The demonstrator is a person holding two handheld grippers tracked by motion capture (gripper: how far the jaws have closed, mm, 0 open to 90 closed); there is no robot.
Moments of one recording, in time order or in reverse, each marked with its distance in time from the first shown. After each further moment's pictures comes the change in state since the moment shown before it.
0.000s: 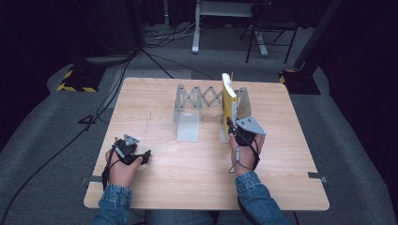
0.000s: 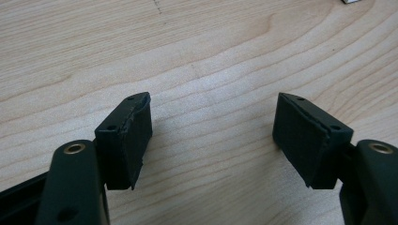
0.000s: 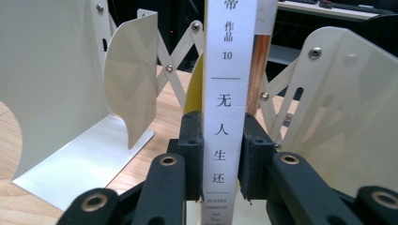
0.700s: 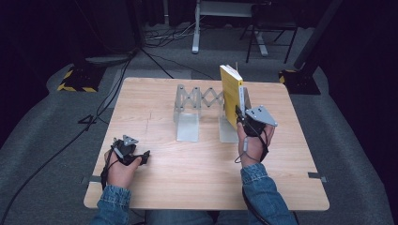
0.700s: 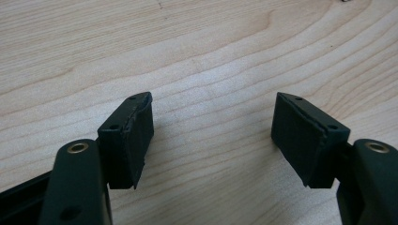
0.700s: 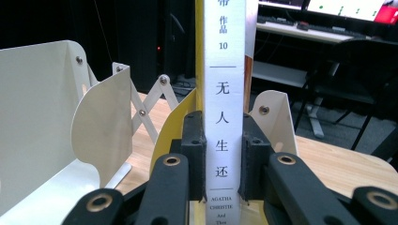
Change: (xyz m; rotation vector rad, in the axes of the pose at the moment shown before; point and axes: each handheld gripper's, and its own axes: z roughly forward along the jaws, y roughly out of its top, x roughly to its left) left arm 0.001 -0.001 -0.003 0.009 -0.007 -0.013; right arm -0.021 0.039 -0.013 -0.062 -0.055 -0.011
